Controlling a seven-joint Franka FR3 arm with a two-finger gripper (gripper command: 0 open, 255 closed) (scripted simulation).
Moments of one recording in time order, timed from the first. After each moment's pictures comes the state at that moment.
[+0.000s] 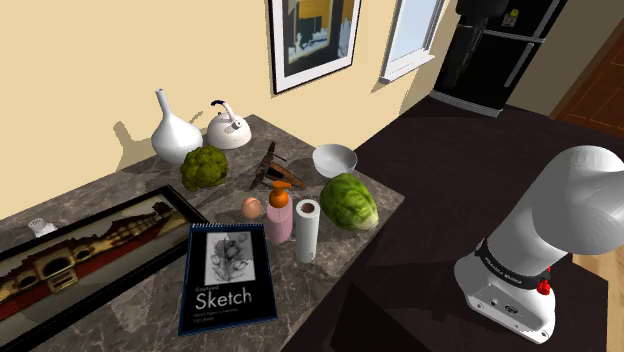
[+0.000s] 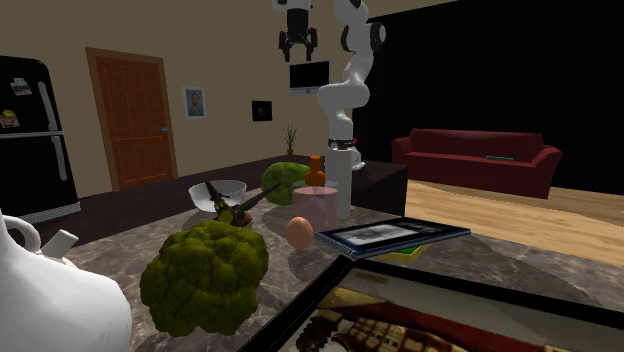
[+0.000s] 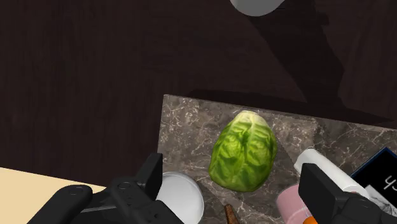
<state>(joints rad) 0.00 -0.83 -0.03 -2.33 -0.07 1.46 -0.16</state>
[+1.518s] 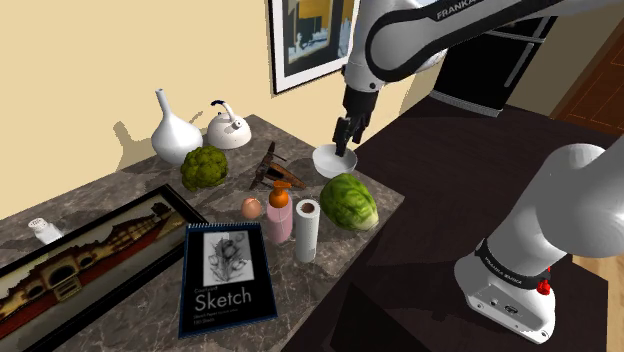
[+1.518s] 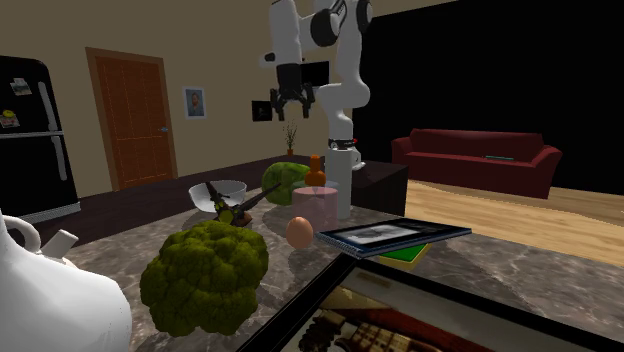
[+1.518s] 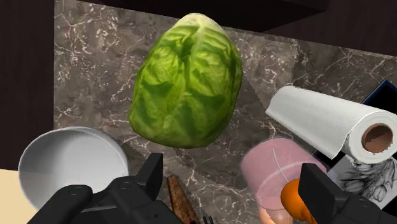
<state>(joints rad) 0.11 -0.30 0.03 -2.48 0.15 2.18 -0.10</state>
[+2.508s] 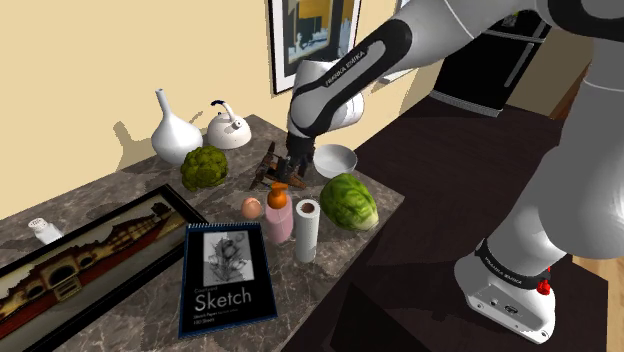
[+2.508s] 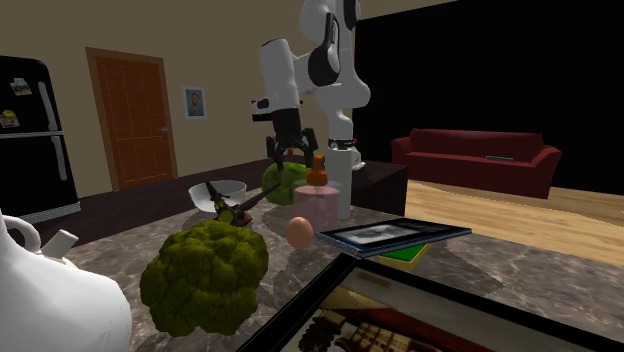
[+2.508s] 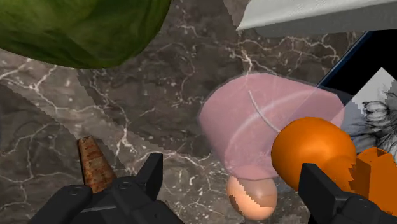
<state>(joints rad) 0.18 0.26 0.10 -2.21 0.33 2.52 -0.15</state>
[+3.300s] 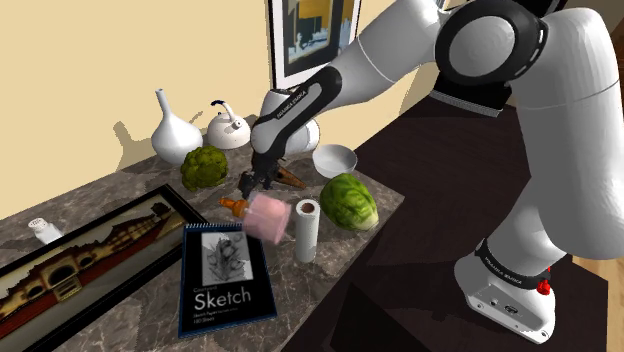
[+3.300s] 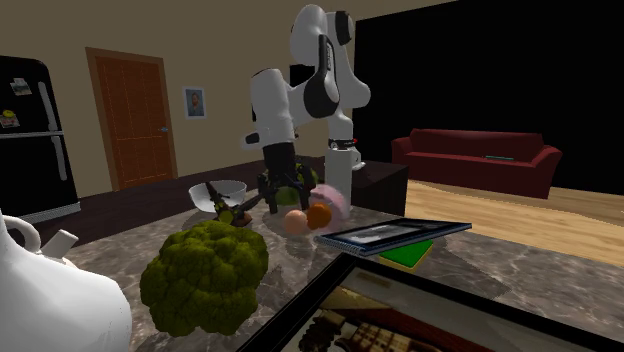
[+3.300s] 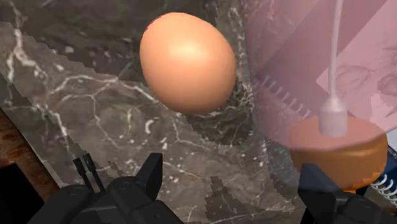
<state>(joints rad) 0.20 0.65 0.15 -1.84 0.37 2.66 -0.16</state>
